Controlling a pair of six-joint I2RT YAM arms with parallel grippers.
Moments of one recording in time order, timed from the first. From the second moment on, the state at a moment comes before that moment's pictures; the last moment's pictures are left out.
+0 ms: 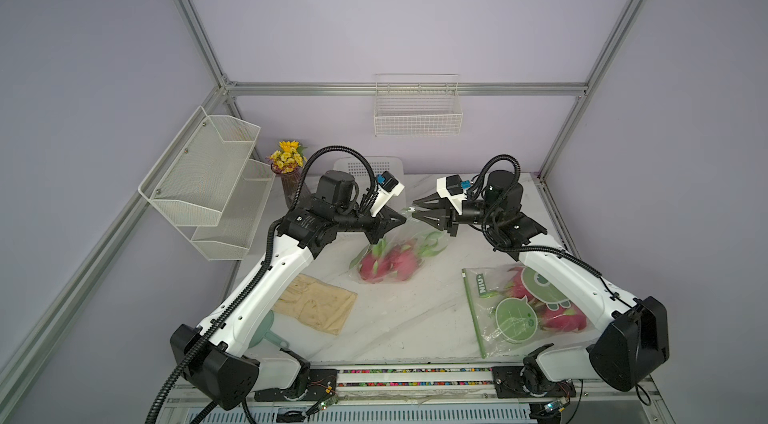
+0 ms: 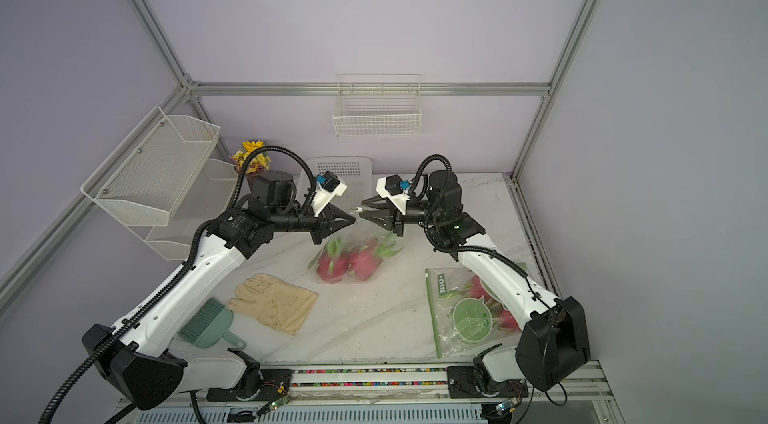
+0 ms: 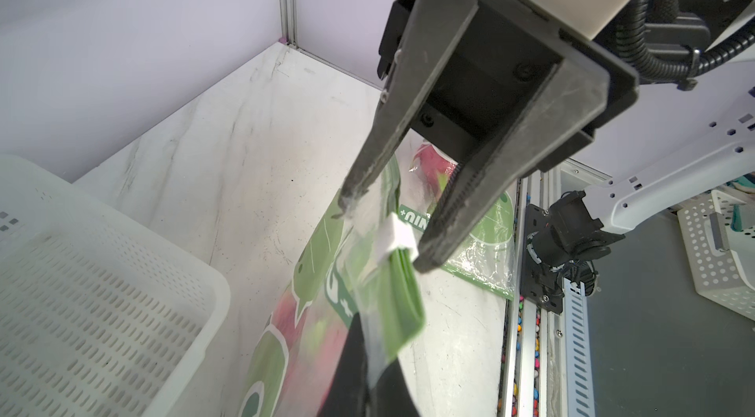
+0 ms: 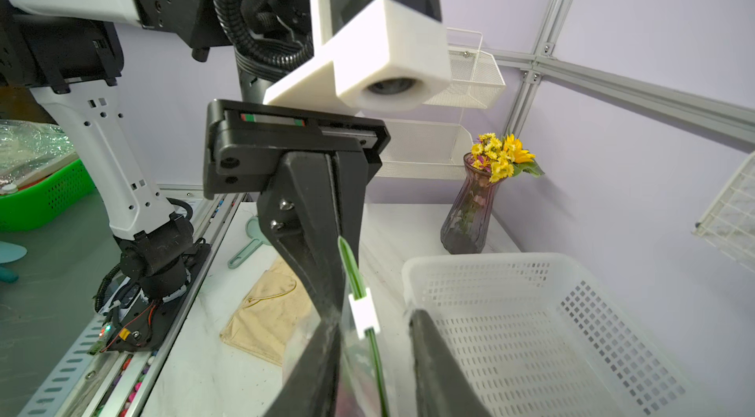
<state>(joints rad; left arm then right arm) -0.48 1.33 1.42 -0.63 0.64 0.16 0.44 1.41 1.21 0.12 -0.99 -0.25</state>
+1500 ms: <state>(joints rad) -0.40 1.17 1.41 -0.64 0.59 0.01 0.35 1.39 1.03 0.28 -0.98 -0.26</state>
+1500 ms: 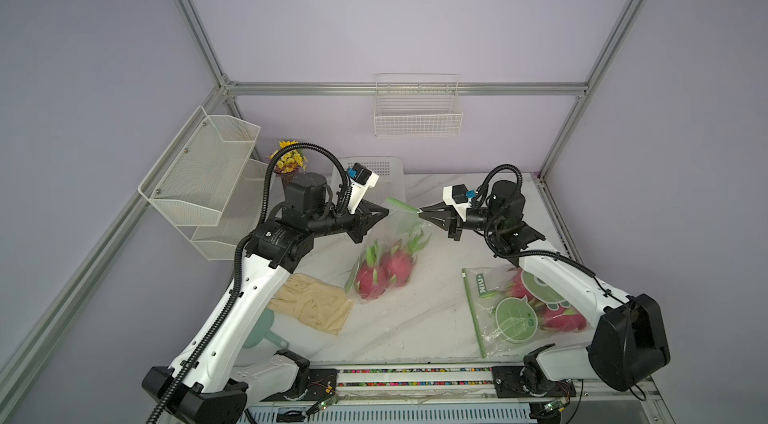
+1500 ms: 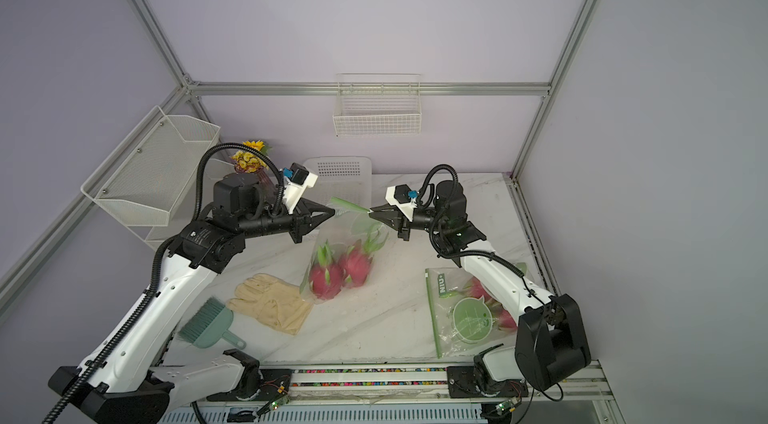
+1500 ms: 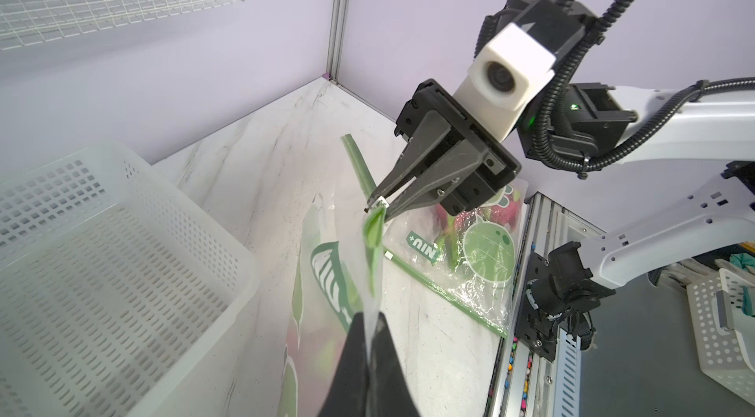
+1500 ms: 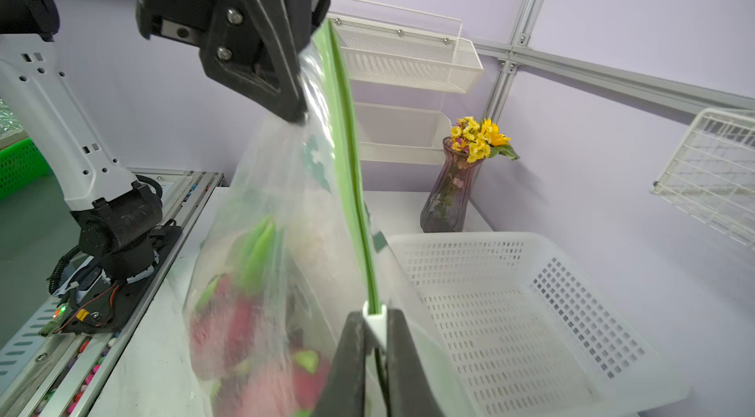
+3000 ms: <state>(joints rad) -0.39 1.19 1.37 -0.52 0.67 -0.05 0.08 1.11 0.83 0.46 -0.96 0.00</state>
